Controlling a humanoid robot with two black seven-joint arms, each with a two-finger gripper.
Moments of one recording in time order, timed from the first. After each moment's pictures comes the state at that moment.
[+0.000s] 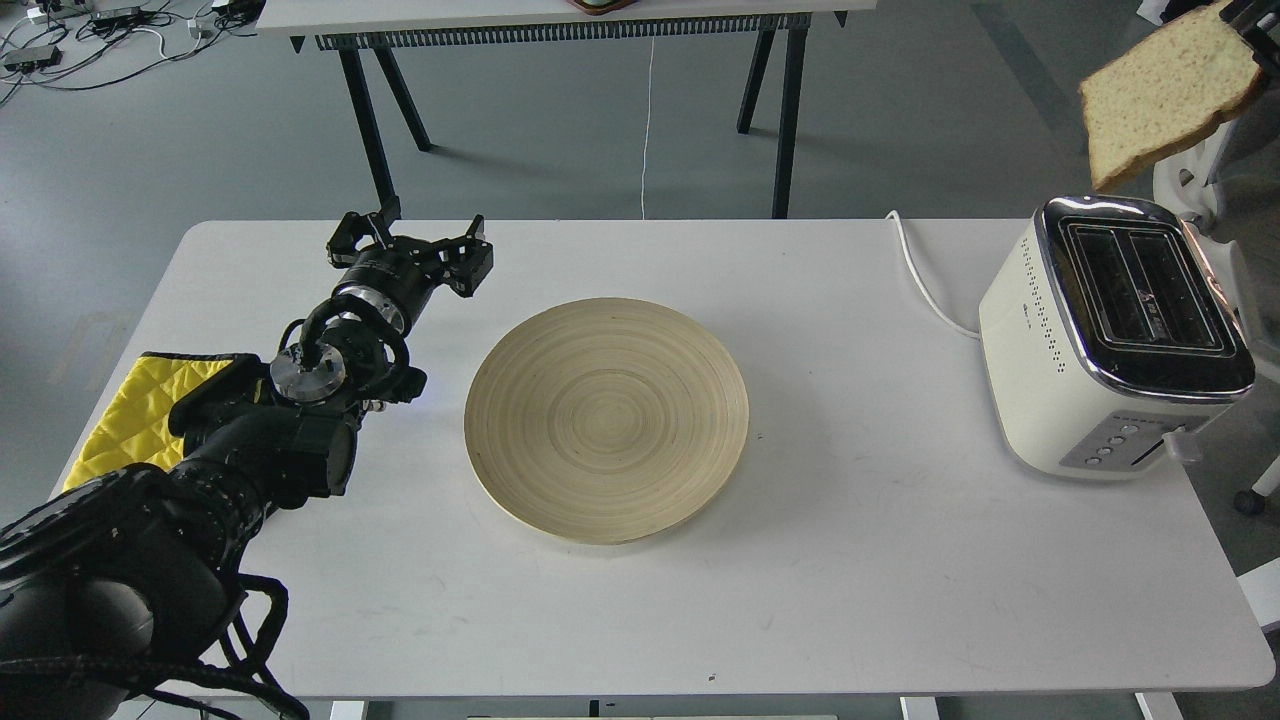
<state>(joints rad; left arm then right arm) -0.88 -0.01 -0.63 -0.16 -1.03 -0.49 0.15 1.62 -1.04 -0.64 1.22 -0.51 -0.36 0.19</state>
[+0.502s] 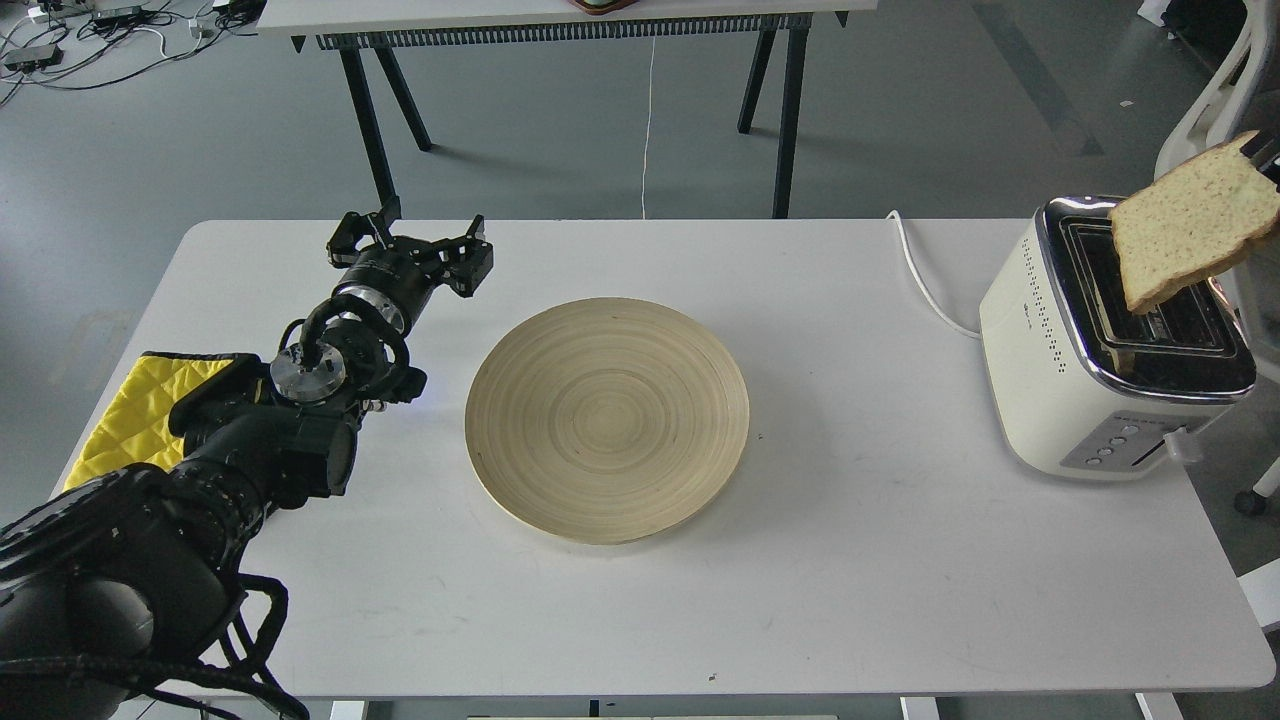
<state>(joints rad) -0.88 -0.01 -0.63 -0.16 -1.03 -0.49 0.15 1.60 -1.11 -0.75 1.37 -0.52 -0.42 0.18</state>
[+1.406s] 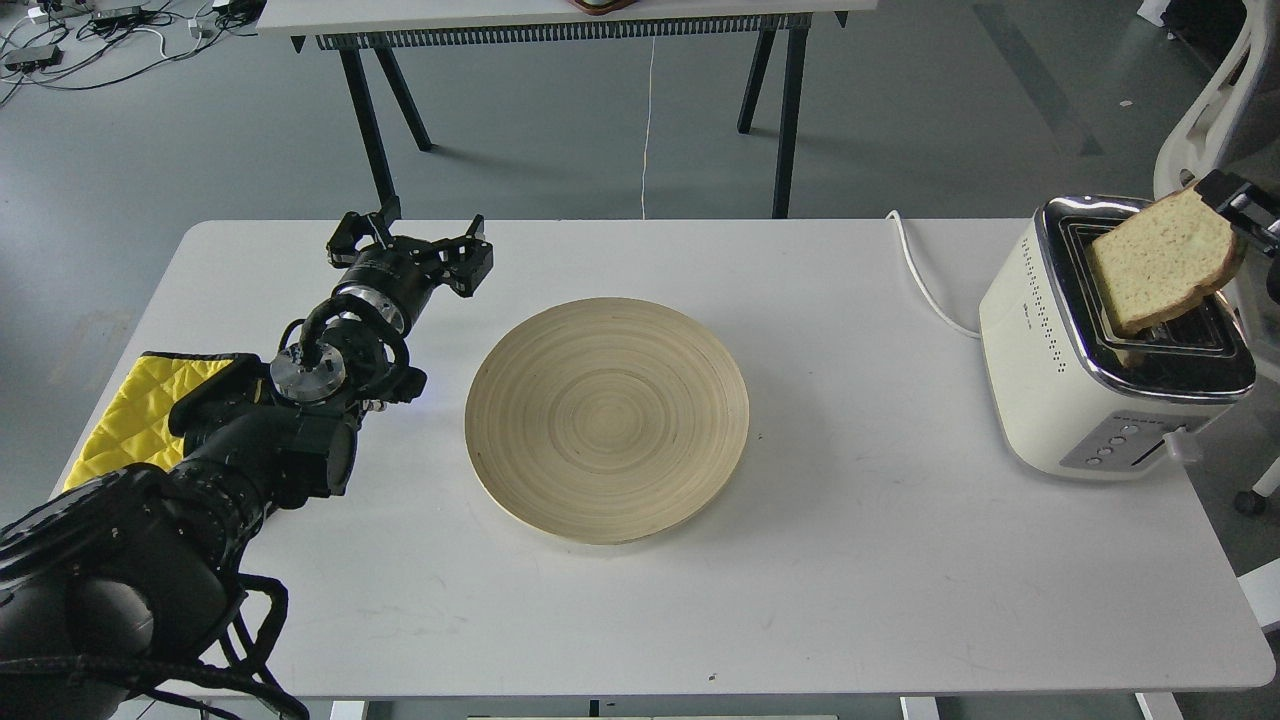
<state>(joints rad) -0.88 -0.01 -0.63 -0.16 -1.03 -0.49 0.15 1.54 -1.07 -0.74 1.38 -0.51 -0.45 0.18</state>
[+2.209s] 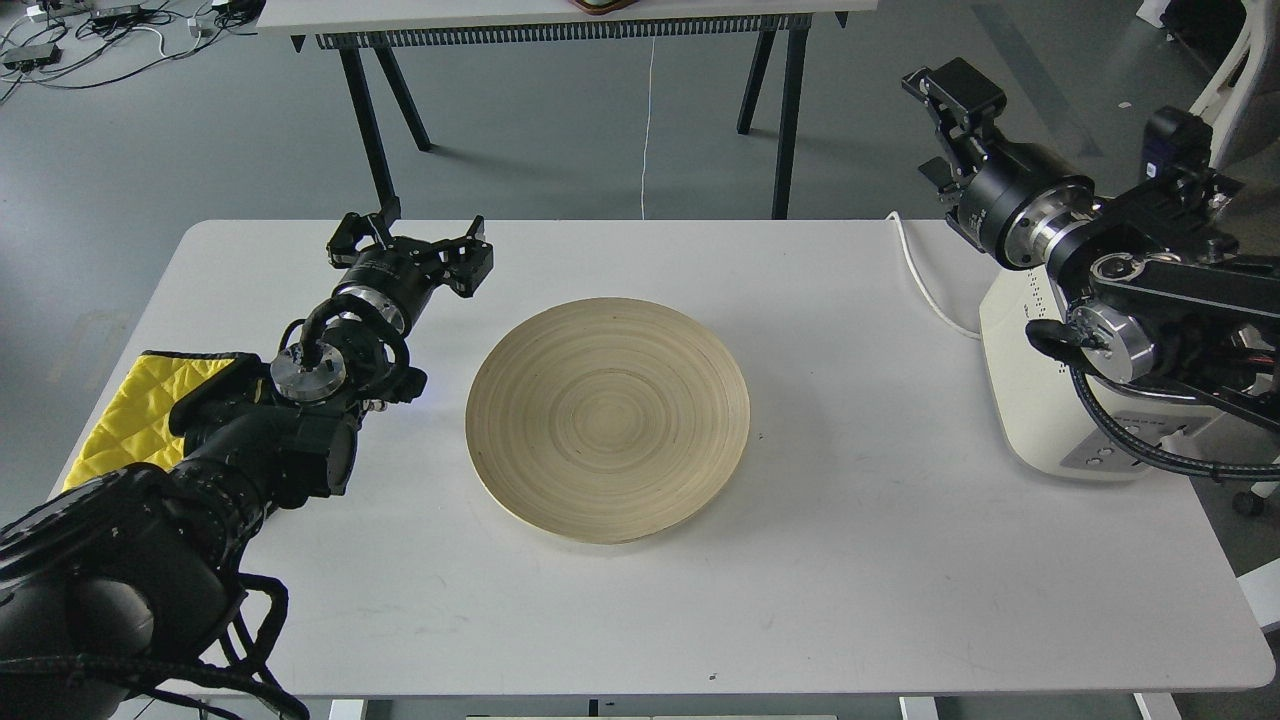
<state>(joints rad) -0.88 -0.01 -0.63 -0.16 -1.03 -0.49 0.15 1.24 -0.65 -0.09 1.36 -0.13 -0.39 0.23</state>
